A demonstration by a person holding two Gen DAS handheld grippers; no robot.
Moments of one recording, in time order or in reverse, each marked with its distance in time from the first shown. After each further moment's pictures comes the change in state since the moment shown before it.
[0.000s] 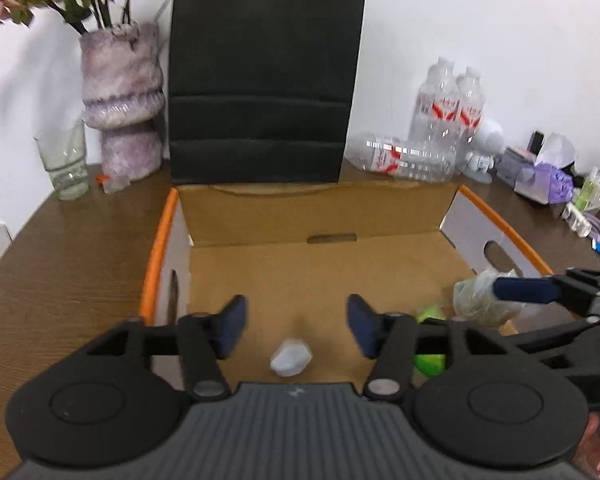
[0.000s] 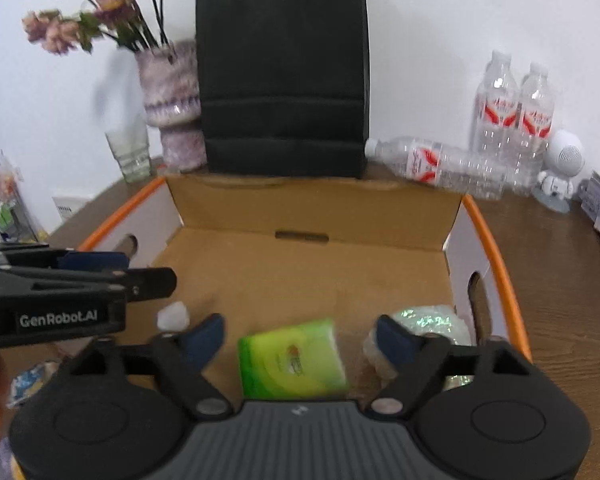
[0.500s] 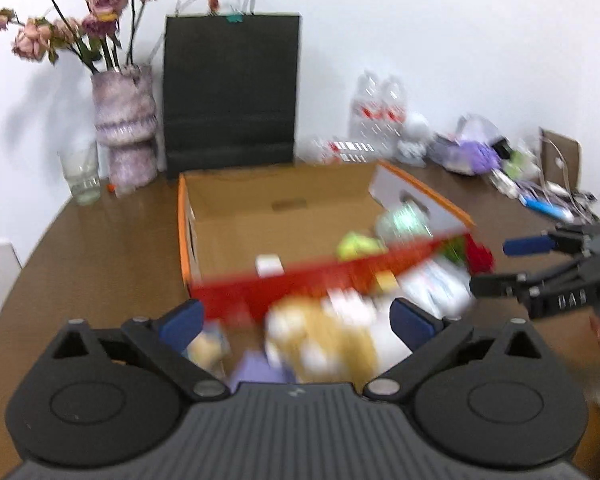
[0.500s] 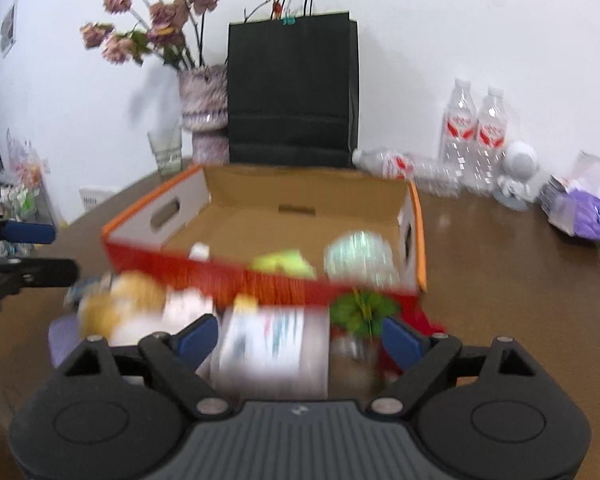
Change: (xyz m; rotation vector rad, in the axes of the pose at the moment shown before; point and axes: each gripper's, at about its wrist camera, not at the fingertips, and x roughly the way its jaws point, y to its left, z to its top) left arm -0.142 -0.005 -0.091 0.114 -0.029 -0.107; right arm -0.129 -0.019 -0.088 -0.058 -0.023 0.009
